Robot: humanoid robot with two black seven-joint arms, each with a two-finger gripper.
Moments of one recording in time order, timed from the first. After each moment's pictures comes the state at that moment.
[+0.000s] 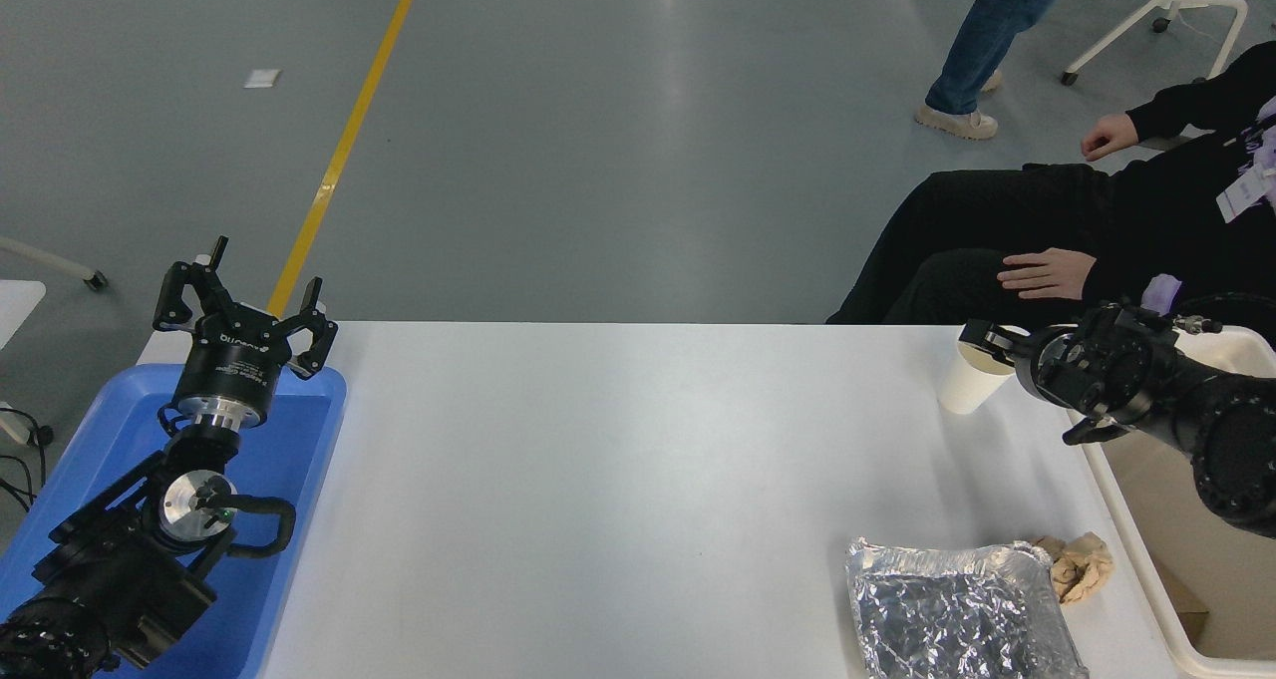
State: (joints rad) left arm -0.57 0.28 -0.89 -0.47 -0.07 -0.59 -0.49; right arm 1.12 -0.21 -1.19 0.41 0.17 0.02 -0.06
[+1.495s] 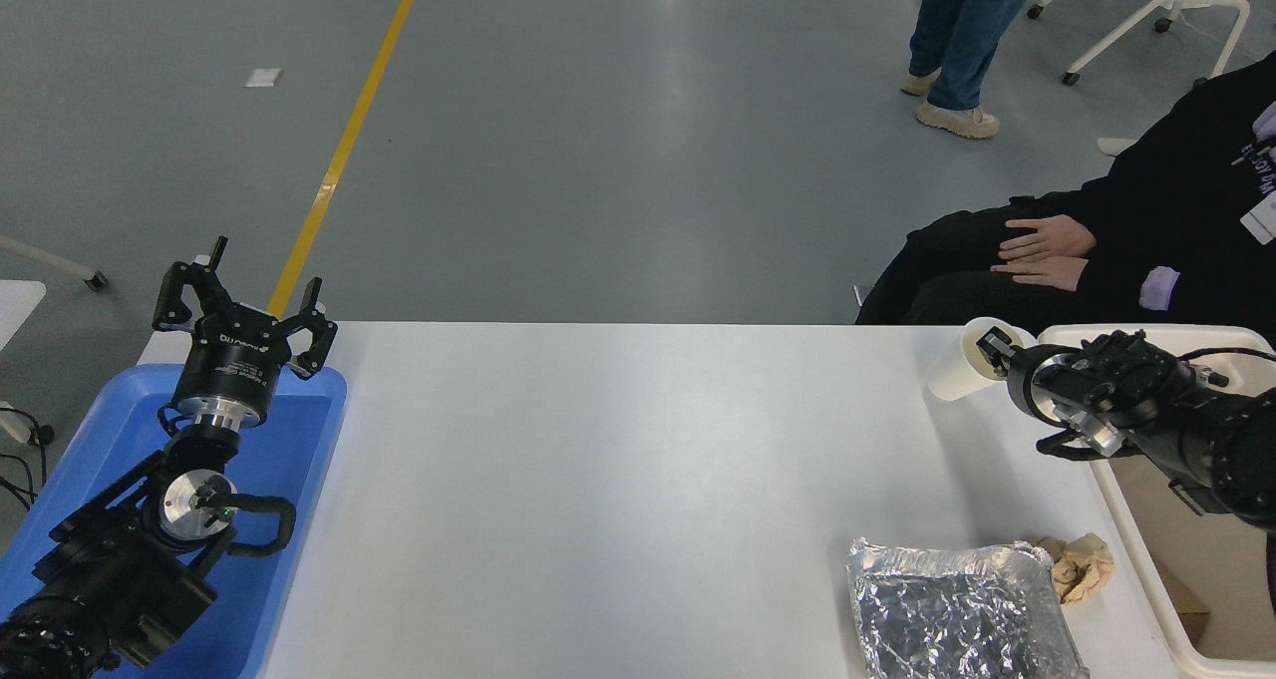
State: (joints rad) left arm -0.57 0.28 -0.89 -0.47 -0.07 -0.59 -0.49; right arm 1.18 -0.30 -1.04 0.58 0.34 -0.02 -0.06
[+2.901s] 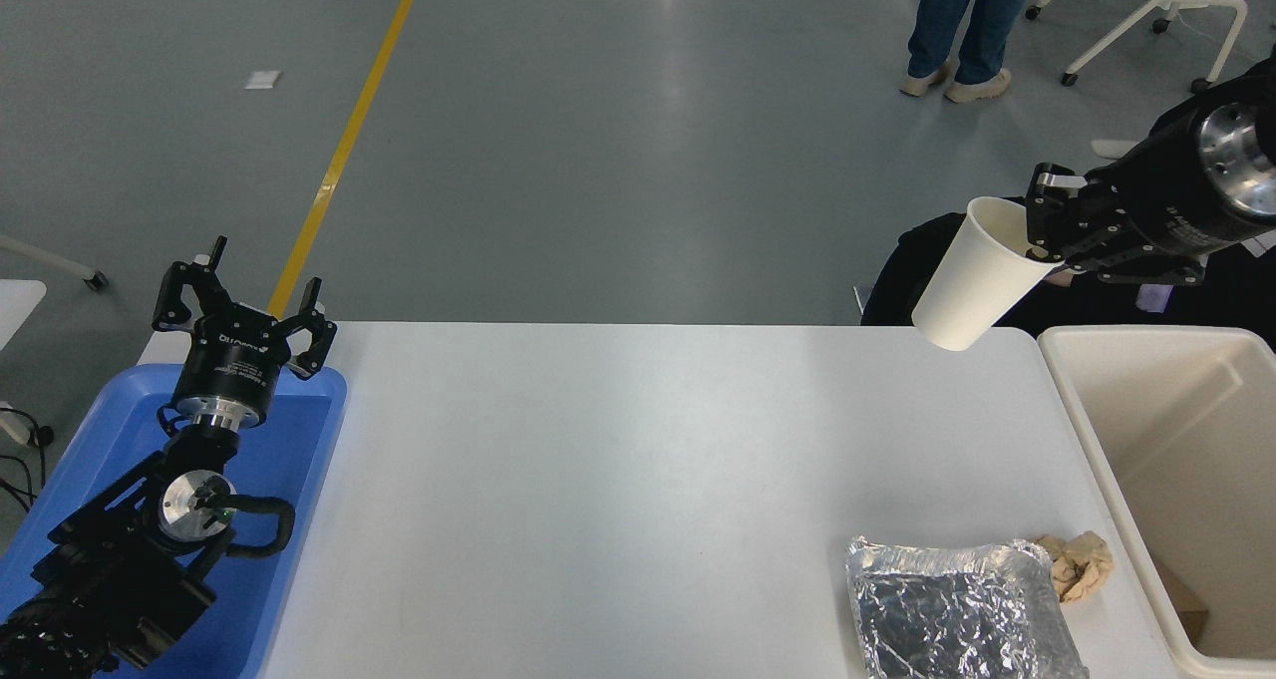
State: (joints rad) left arm -0.57 0.28 -0.89 -0.47 -0.07 -0.59 -0.49; right arm 2.46 -0.43 -1.54 1.52 0.22 0.56 -0.05
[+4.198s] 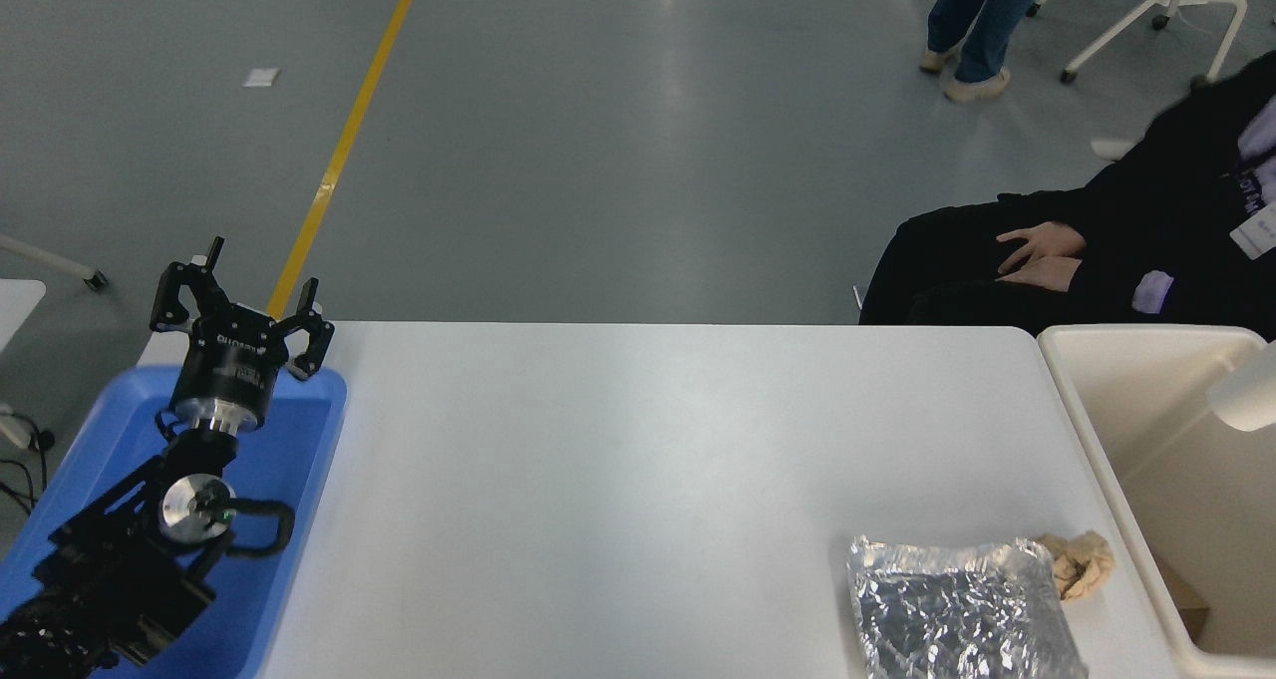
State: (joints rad) left arm -0.57 0.28 -0.89 -0.47 -0.07 -0.59 -0.49; right arm 1.39 -0.85 -1.19 0.73 0.22 0.30 -0.06
